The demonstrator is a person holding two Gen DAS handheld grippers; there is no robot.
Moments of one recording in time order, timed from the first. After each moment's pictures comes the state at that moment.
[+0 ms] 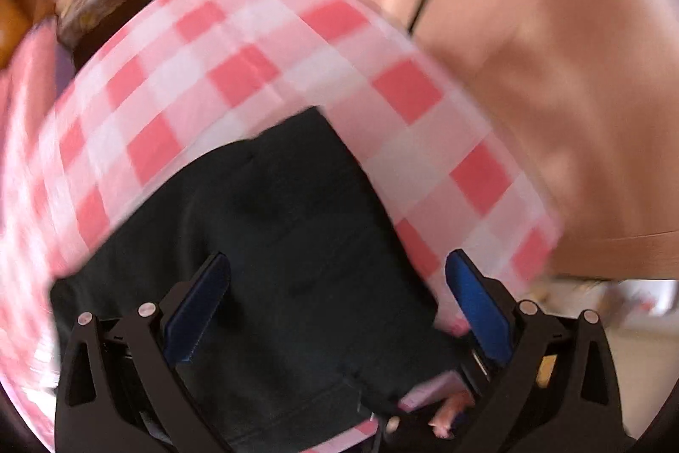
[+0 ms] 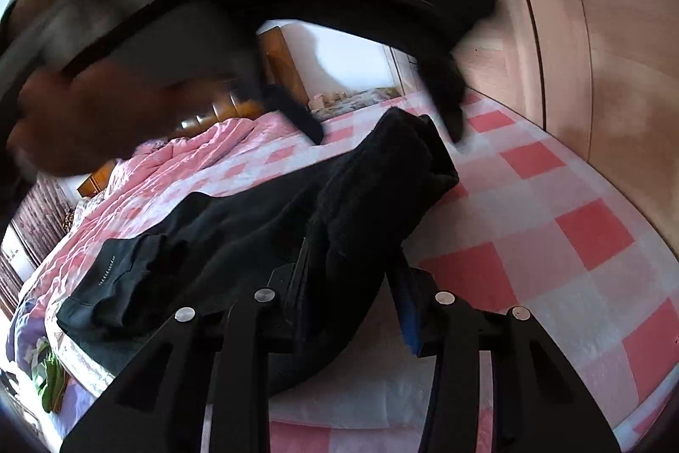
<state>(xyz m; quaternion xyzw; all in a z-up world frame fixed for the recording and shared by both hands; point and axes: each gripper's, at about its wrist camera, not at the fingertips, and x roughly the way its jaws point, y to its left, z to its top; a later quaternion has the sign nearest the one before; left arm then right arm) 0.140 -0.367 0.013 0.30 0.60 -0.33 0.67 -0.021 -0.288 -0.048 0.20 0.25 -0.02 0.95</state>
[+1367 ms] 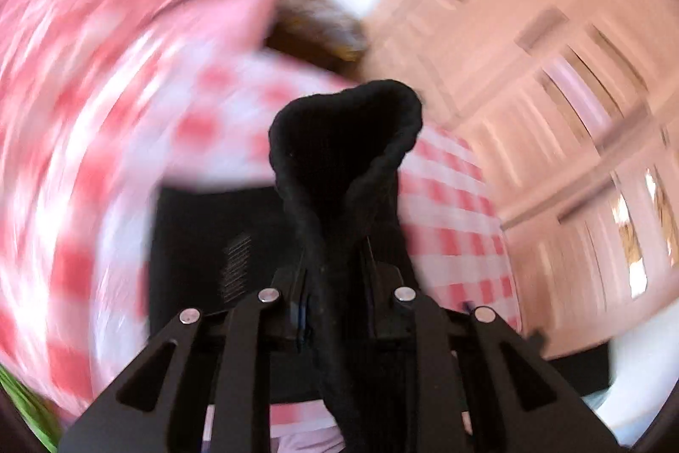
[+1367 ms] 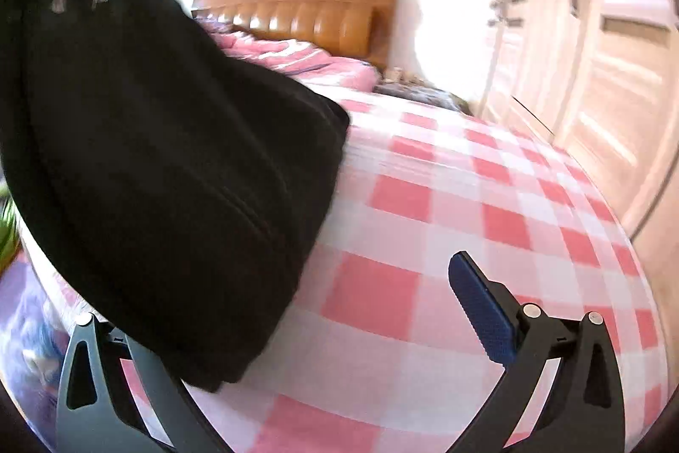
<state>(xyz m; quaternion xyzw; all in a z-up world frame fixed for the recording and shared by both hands) 0.159 0.205 0.080 -0.20 0.49 -0.22 0.82 0.023 -0.092 -0.043 -0.07 0.31 0.05 0.95</state>
